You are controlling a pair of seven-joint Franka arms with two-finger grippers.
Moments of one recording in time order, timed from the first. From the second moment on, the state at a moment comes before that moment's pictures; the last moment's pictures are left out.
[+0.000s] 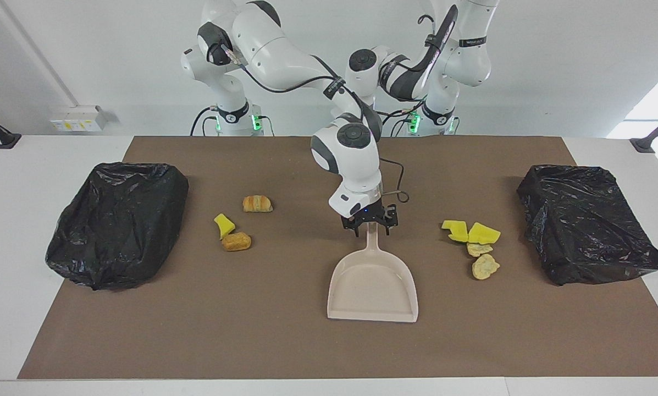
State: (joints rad) left arm -0.90 -0.18 -0.08 -2.49 -0.10 2.20 -0.70; right arm 0.53 0.64 0.15 -1.43 -0.01 2.28 0.74
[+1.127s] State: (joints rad) left arm -0.44 -0.36 -0.04 -2.39 -0.09 1.70 -0.42; right arm 0.46 0.50 0.14 -1.43 -0.02 2.01 0.38
